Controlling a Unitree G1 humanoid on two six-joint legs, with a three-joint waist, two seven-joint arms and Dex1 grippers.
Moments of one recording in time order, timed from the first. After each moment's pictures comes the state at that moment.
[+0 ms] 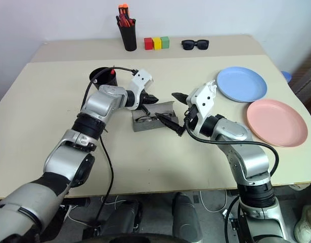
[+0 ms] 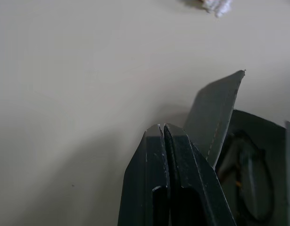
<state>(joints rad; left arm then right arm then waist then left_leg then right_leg) -0.99 0.22 -0.23 0.45 -0.03 0.74 -0.79 -0.36 -0.48 -0.01 -0.39 0.43 0.54 0.66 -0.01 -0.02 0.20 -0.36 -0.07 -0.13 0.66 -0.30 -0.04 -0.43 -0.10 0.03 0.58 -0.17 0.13</state>
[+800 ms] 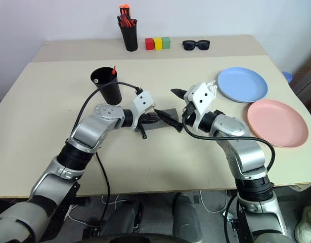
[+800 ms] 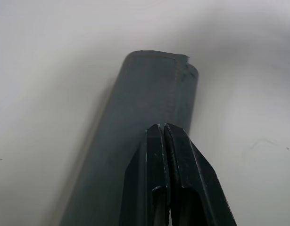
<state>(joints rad) -0.74 0.33 -0.37 -0.05 -0.06 0.85 -0.78 -0.41 -0.48 0.02 -0.34 0.39 0.49 0.67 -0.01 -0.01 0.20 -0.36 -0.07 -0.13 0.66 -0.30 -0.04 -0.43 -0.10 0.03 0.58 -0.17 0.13</state>
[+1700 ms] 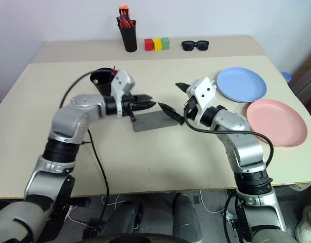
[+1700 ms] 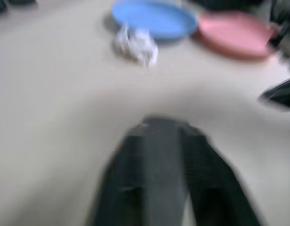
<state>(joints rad) -0.79 0.39 -0.06 0.02 -0.34 0.72 -0.89 -0.45 -0.51 -0.03 -0.21 0.35 0.43 0.65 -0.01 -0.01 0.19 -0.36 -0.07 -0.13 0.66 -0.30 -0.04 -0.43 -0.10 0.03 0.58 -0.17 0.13</state>
